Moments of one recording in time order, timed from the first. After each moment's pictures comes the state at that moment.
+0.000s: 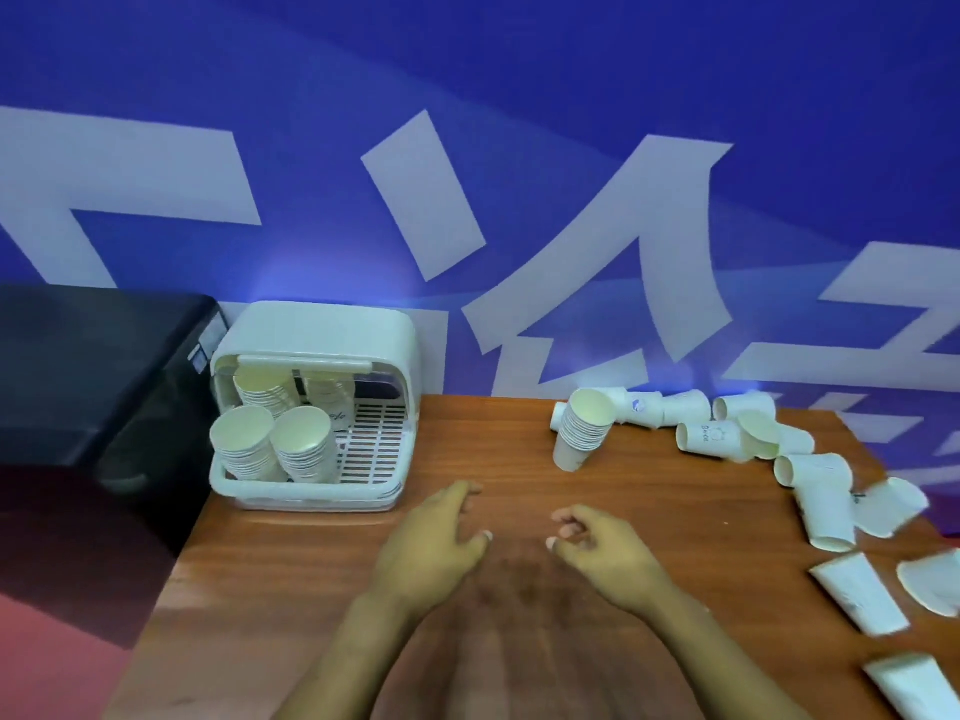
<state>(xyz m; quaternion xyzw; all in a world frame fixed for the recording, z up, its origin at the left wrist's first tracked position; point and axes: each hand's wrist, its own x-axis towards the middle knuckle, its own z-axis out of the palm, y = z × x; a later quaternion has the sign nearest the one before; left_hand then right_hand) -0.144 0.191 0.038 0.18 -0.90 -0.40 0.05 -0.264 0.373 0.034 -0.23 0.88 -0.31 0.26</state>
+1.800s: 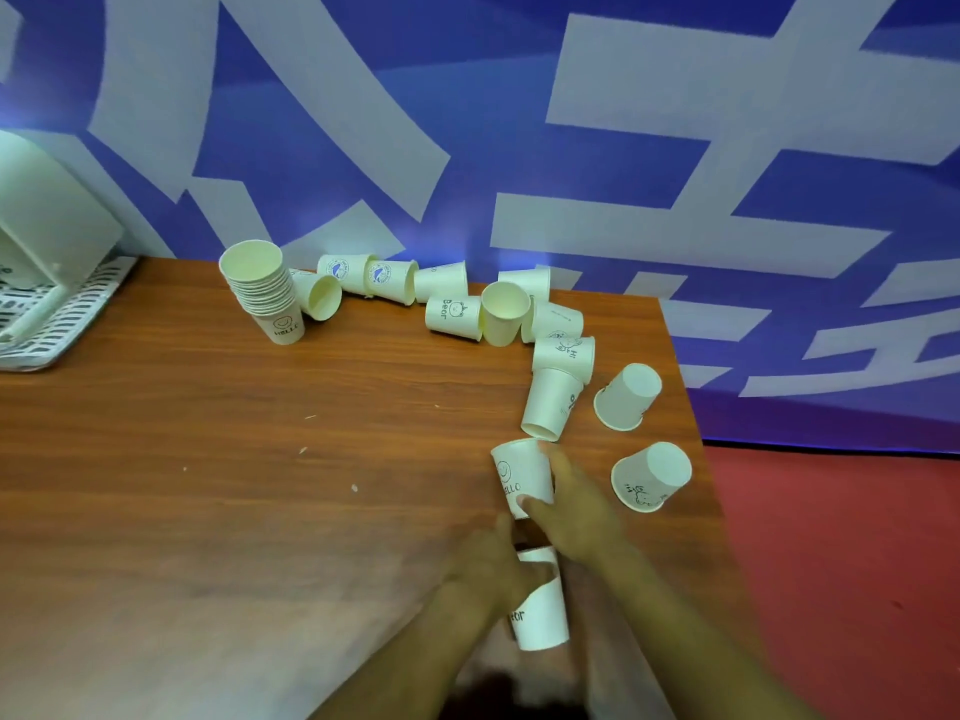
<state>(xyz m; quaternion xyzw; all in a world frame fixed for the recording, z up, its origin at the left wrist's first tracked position) -0.389 0.694 -0.062 0.29 -0.82 -0.46 -0.19 -0.499 0.778 -0.079 -0.22 0.91 -0.24 0.27</state>
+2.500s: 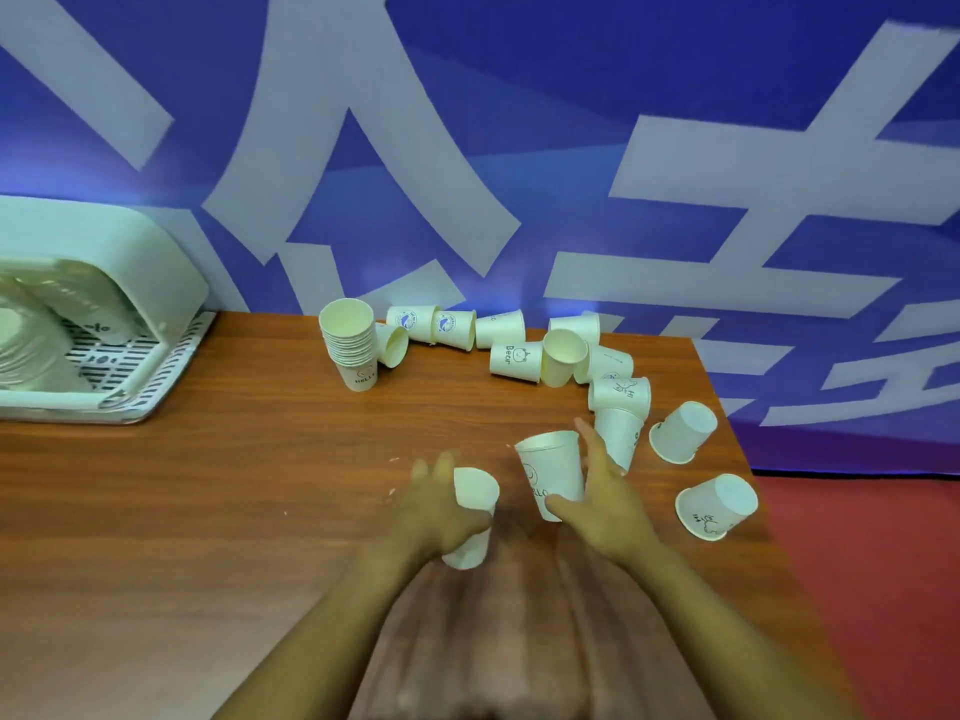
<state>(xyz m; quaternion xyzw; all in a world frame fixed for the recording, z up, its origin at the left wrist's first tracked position) -0.337 0.523 0.006 0.31 -0.85 -0.40 -0.13 -0.455 0.696 -0.014 -0.23 0.89 -0.34 0.21</state>
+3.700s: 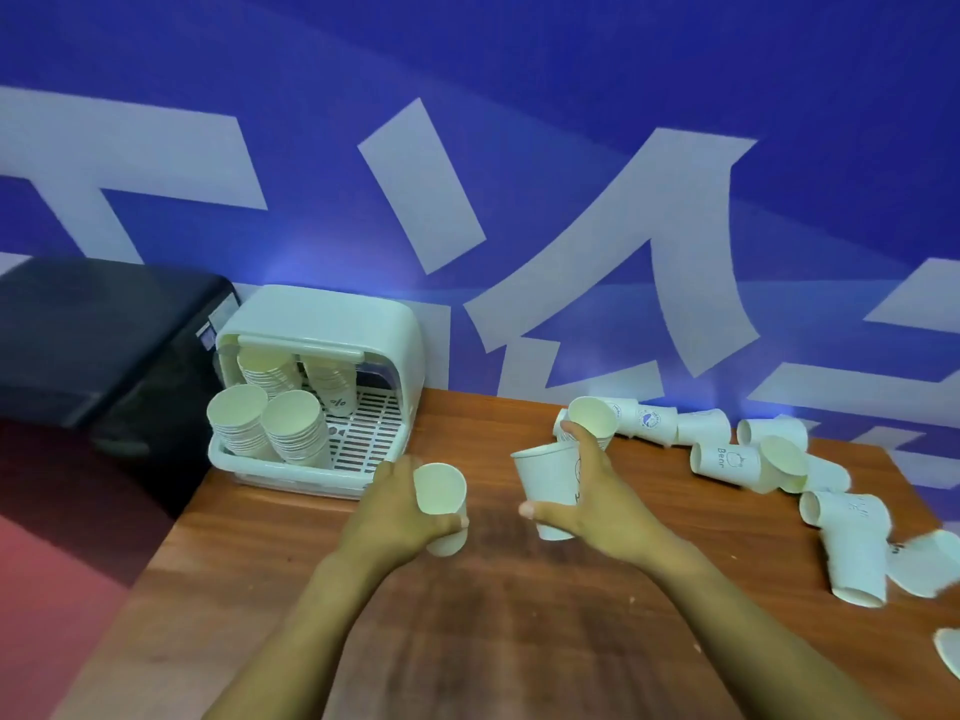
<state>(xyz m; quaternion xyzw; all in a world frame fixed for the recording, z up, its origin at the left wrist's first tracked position) -0.173 0.194 0.043 0.36 -0.85 -0.39 0.03 -0.330 0.372 0.059 -0.35 0.84 -0.34 0.24</state>
